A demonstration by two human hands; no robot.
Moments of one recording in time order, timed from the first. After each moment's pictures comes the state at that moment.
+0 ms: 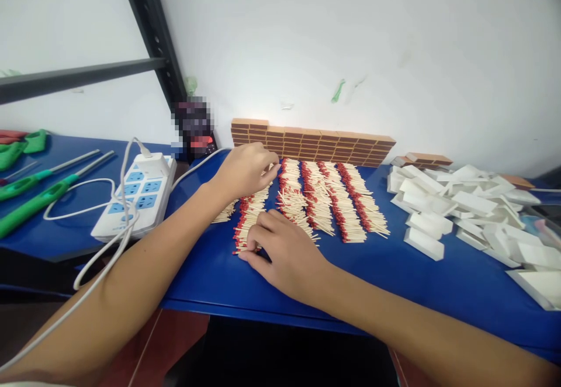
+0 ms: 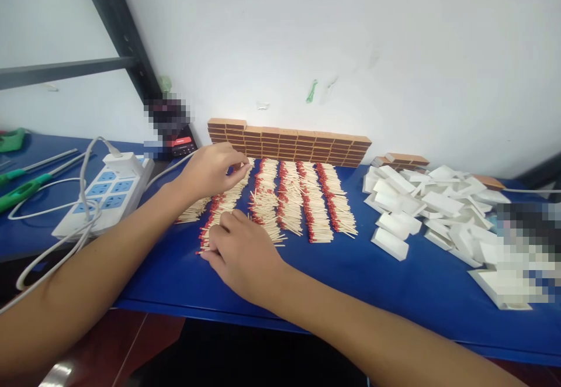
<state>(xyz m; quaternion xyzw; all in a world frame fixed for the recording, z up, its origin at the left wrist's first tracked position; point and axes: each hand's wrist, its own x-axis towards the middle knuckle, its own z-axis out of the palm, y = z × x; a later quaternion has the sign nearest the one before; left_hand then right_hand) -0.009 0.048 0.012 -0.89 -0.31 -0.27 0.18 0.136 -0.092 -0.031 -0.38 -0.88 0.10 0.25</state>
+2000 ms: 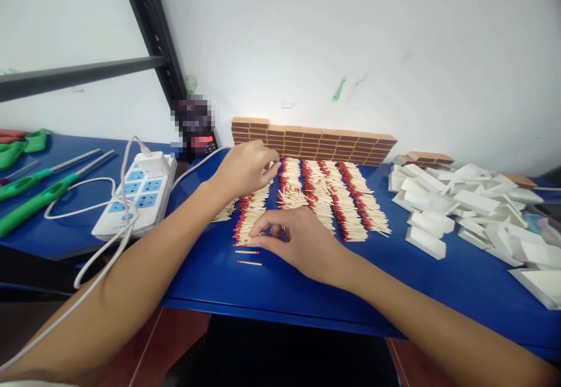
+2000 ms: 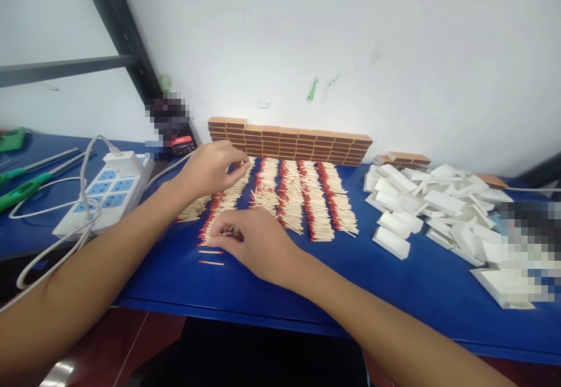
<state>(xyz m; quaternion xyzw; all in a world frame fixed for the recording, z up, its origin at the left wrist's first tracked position) -0.010 0.047 0.015 -0.90 -0.31 -0.27 0.17 0.155 -0.082 -0.004 -0.39 -0.81 0.33 0.29</state>
